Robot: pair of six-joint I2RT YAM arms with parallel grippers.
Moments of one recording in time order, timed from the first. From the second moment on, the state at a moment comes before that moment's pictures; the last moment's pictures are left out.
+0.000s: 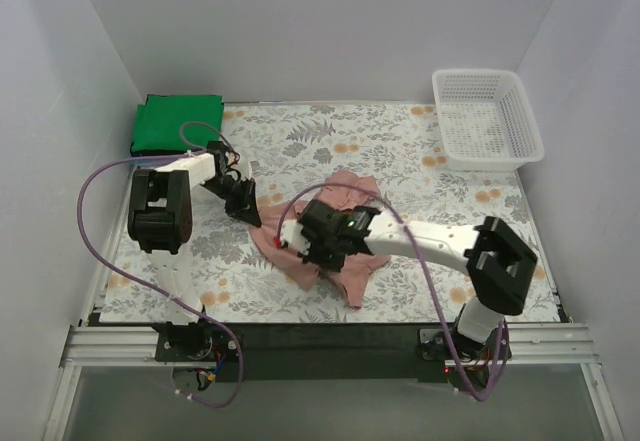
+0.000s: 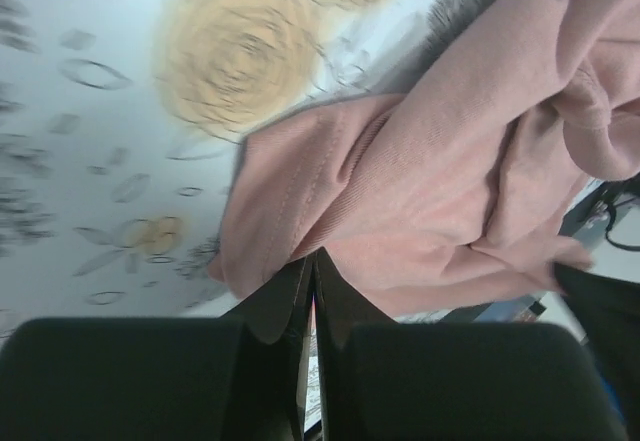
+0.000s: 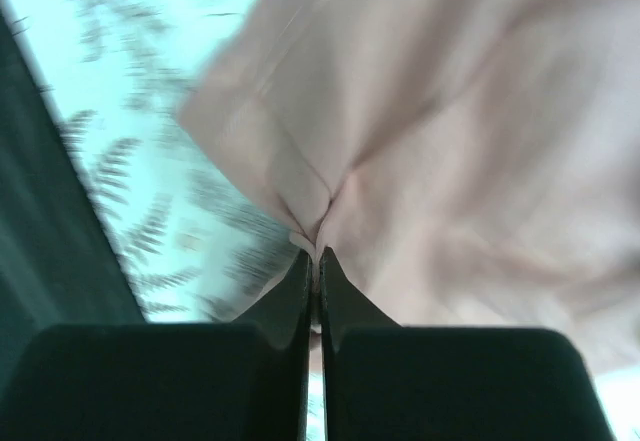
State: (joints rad) left arm -0.08 2.01 1.27 -0.79 0.58 0.06; right arm 1.17 1.71 1.18 -0.64 -0.10 -0.30
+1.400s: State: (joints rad) left arm 0.13 1.59 1.25 -0.92 0.48 0.47; right arm 0.22 1.19 0.91 -0.82 -0.19 -0.36
